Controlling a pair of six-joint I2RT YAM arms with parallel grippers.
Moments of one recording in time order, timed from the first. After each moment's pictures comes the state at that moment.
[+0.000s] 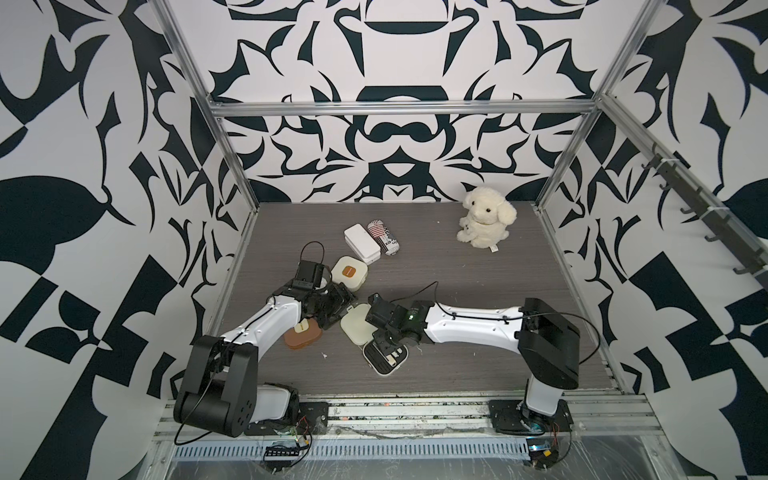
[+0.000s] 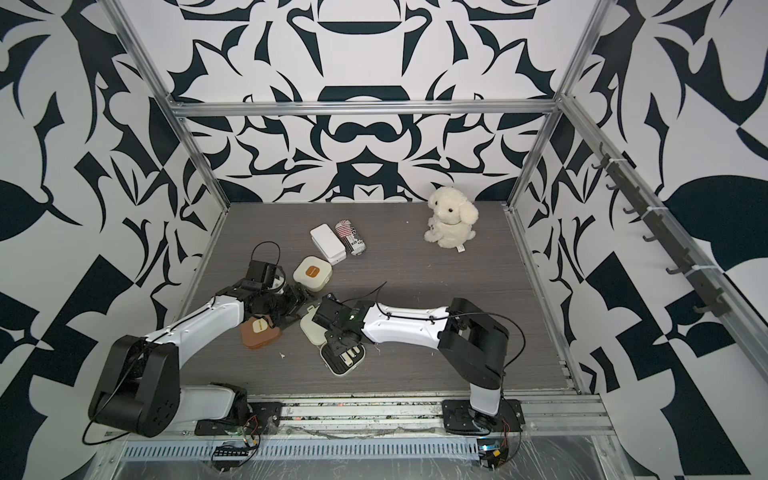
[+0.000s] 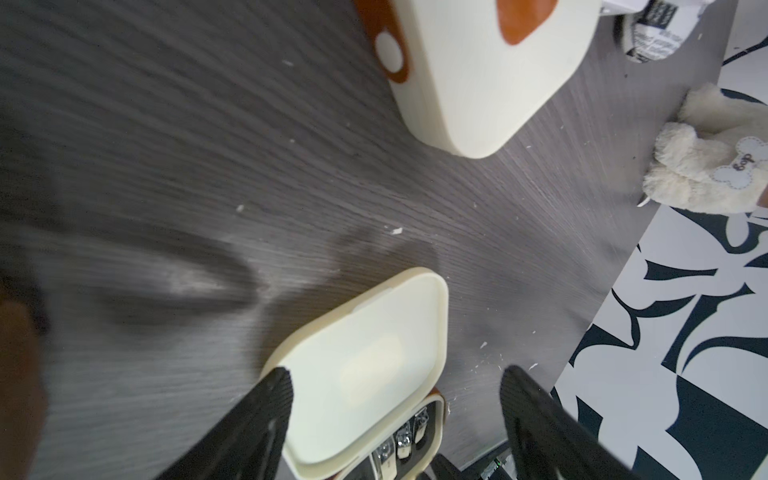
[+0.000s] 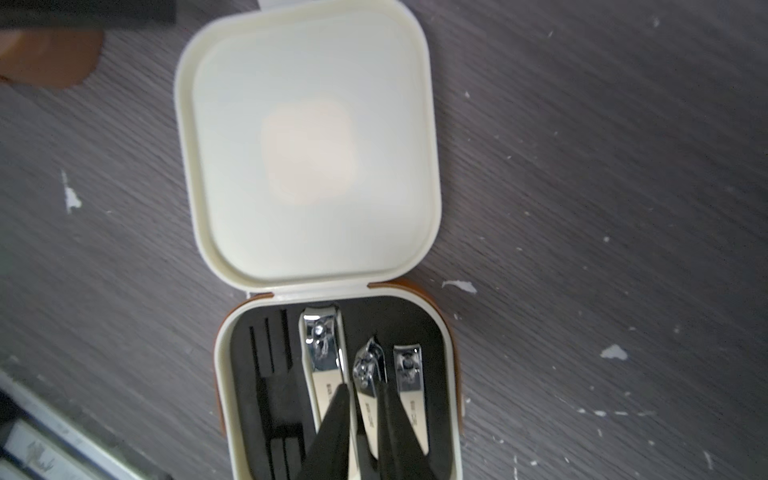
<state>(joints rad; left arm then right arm) -0.25 1.35 0.67 -0.42 0.45 -0.91 1.14 1.78 1.22 -0.61 0.09 0.58</state>
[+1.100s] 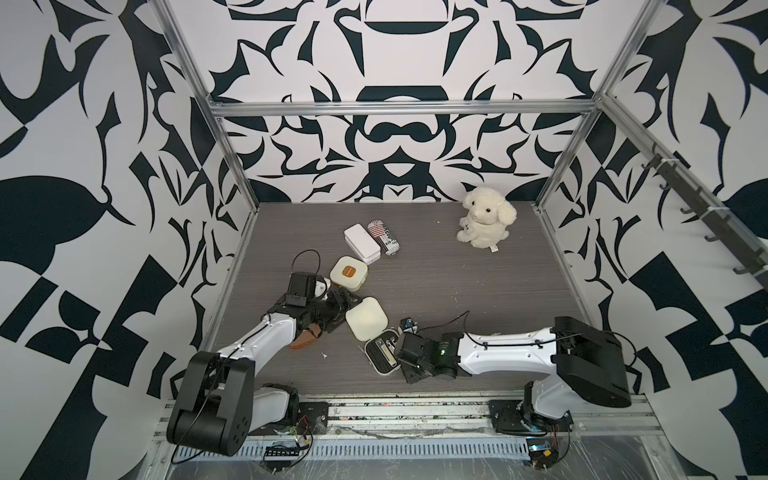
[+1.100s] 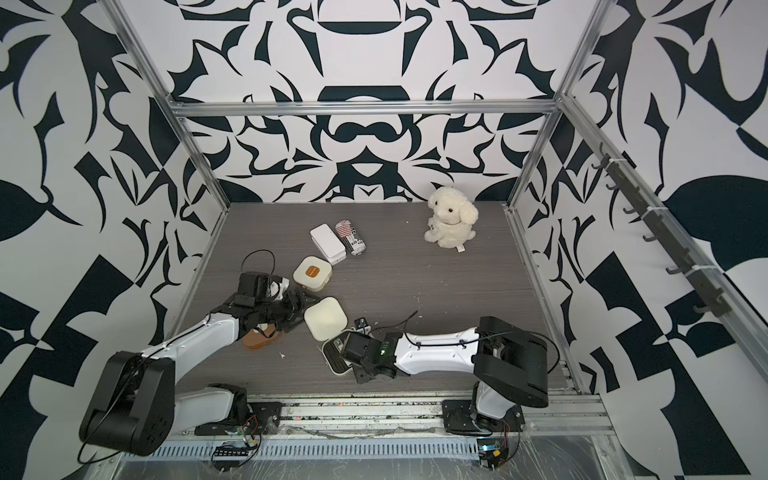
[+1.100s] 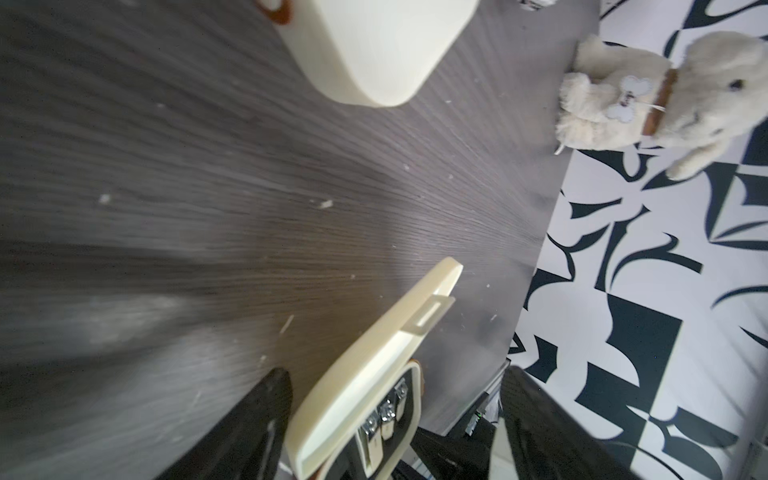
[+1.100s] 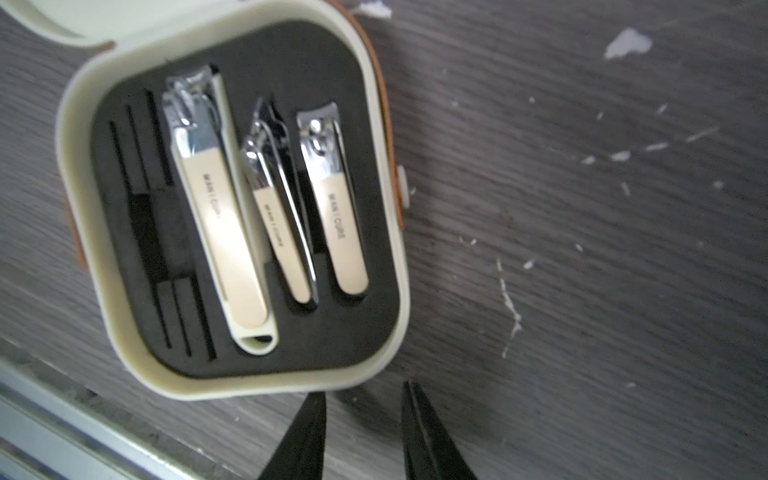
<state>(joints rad) -0.22 1.22 0.51 -0.14 0.65 -0.88 1.24 1.57 0.82 -0.44 0.11 0.87</state>
